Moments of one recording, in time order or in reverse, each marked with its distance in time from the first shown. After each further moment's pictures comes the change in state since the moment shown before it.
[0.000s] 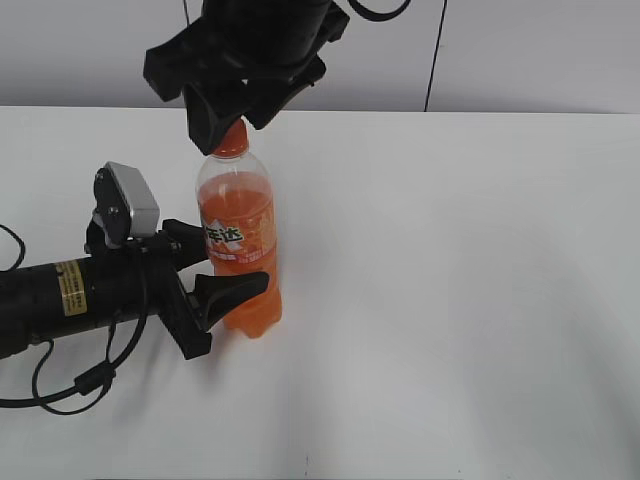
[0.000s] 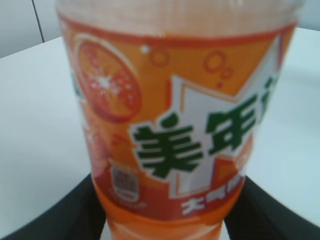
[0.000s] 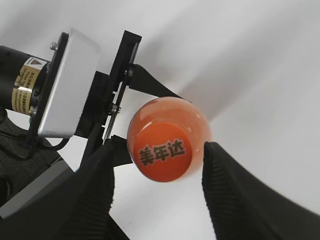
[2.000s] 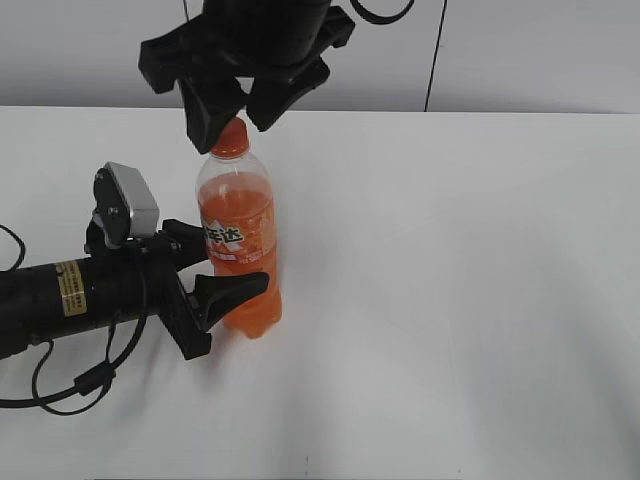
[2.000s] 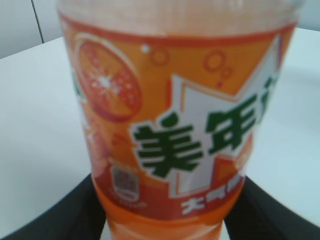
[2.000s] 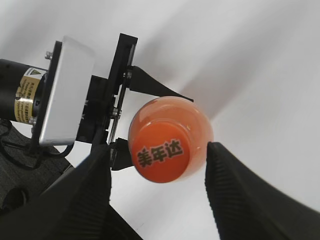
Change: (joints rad) left arm 0.000 0.000 0.000 0.002 -0.004 0.003; right arm 0.000 0.000 0.000 -0.003 0.001 0.092
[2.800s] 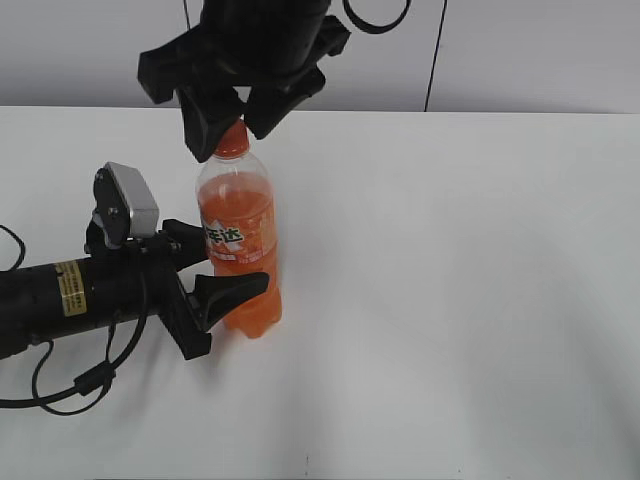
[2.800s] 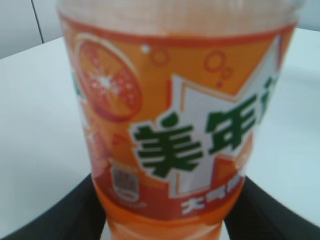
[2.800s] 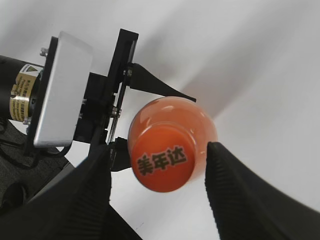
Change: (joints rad) left arm 0.000 0.000 0.000 0.000 -0.001 0.000; right arm 0.000 0.016 0.000 0.009 0.000 -0.014
